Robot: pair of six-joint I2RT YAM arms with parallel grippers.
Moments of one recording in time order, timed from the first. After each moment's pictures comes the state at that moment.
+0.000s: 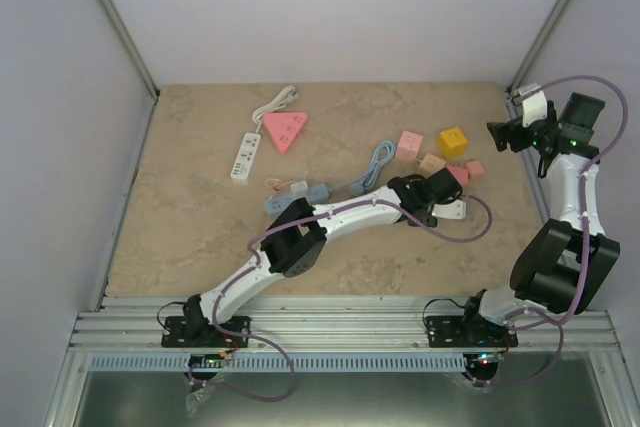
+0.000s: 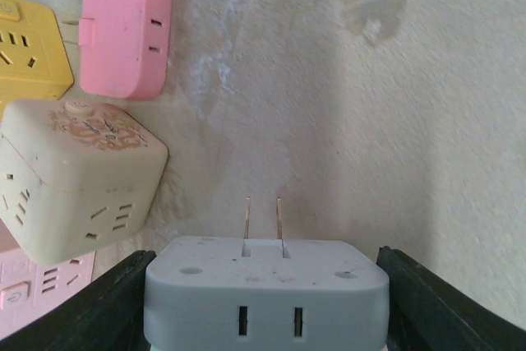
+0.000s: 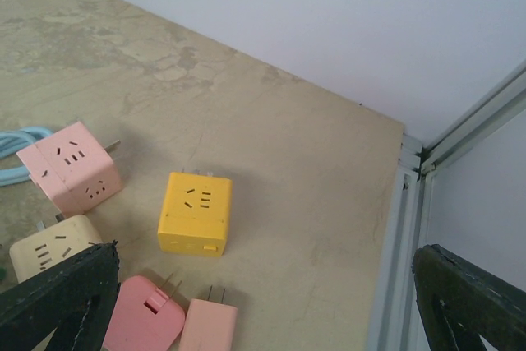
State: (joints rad) left arm -1.11 2.51 2.22 -0.67 -0.25 0.70; right arm -0.41 1.50 1.24 -0.36 -0.57 -0.61
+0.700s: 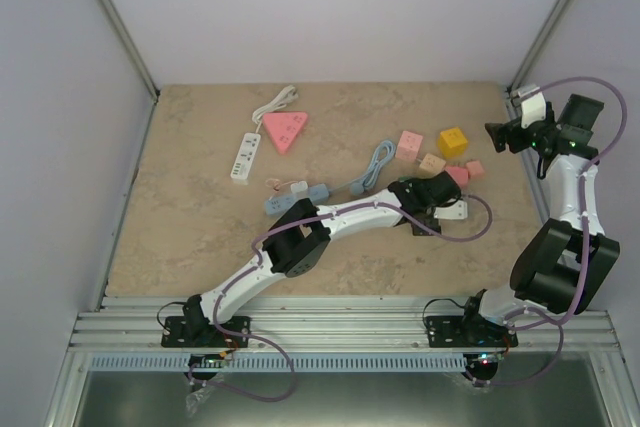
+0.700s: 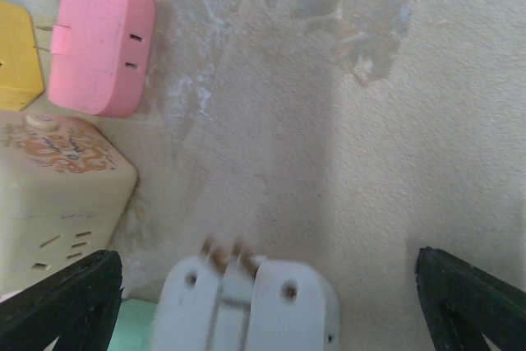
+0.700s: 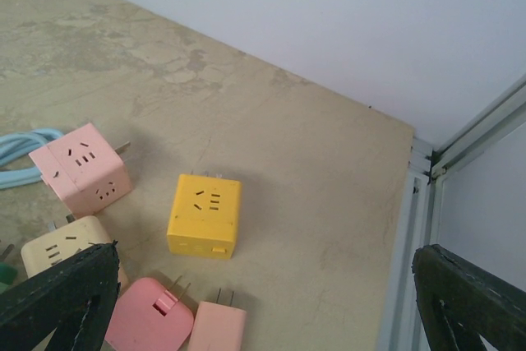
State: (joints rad) left arm -1.11 2.53 2.19 -0.56 -0.21 0.62; right arm -0.41 1.49 1.23 -0.35 -0.59 -0.61
